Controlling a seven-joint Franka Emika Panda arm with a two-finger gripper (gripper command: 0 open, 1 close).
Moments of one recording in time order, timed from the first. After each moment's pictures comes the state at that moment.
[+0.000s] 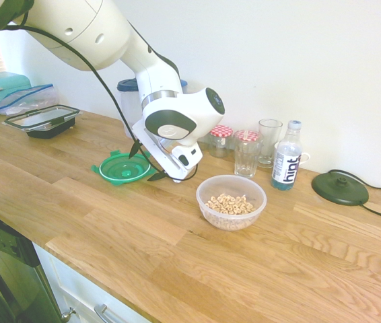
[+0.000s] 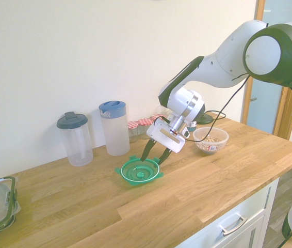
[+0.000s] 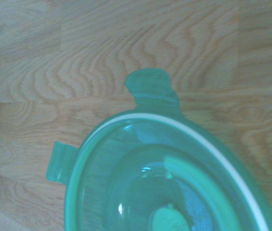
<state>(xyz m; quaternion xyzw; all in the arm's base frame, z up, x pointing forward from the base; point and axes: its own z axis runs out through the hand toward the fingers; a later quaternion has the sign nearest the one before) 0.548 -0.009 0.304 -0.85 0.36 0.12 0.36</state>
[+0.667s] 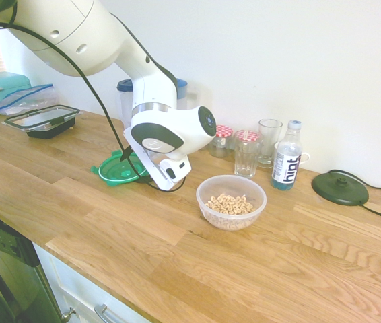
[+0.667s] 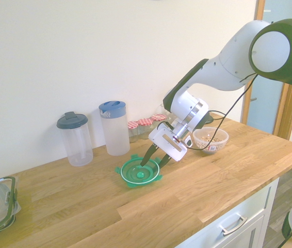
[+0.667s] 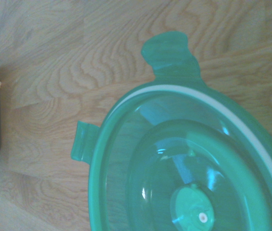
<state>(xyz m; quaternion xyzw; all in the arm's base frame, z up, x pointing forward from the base) 0.524 -0.004 0.289 -0.83 0.37 0.12 0.40</state>
